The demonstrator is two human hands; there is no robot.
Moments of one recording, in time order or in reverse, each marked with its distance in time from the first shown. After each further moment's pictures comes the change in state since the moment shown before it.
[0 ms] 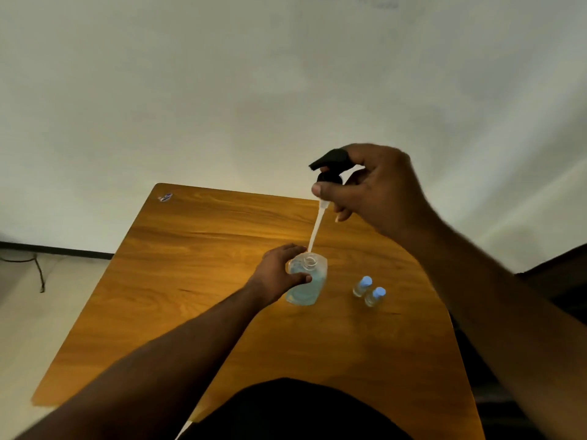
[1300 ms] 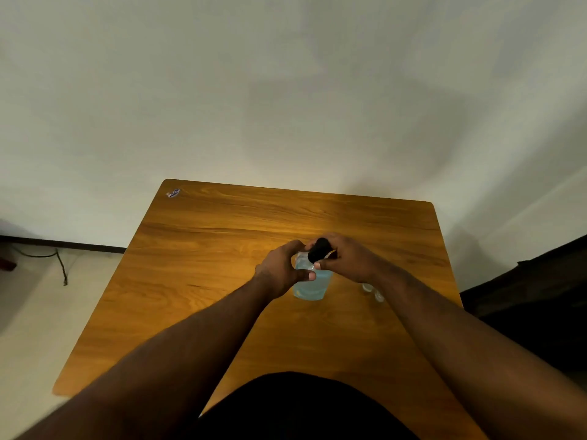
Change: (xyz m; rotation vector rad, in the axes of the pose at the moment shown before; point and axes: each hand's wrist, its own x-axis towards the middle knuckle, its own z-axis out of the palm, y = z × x) left_hand 0.006 0.002 0.001 0.026 -0.071 -0.142; right_hand -0.034 0.172 0.079 0.034 -0.493 0.315
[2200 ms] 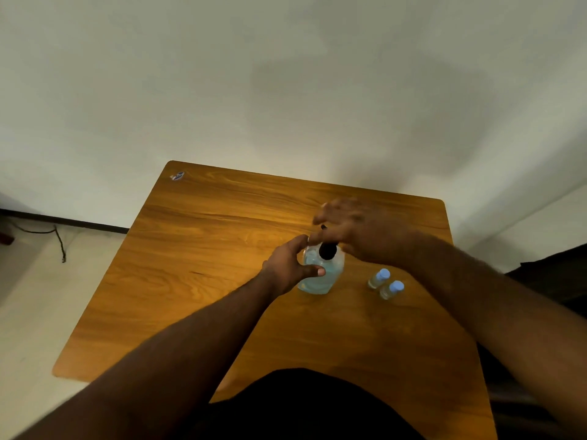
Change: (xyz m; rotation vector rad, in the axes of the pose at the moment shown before) left_hand 0.000 -0.014 0.003 -0.207 -0.004 -0.021; right_hand 0.000 -0.067 -0.041 -1.101 -0.164 -0.508
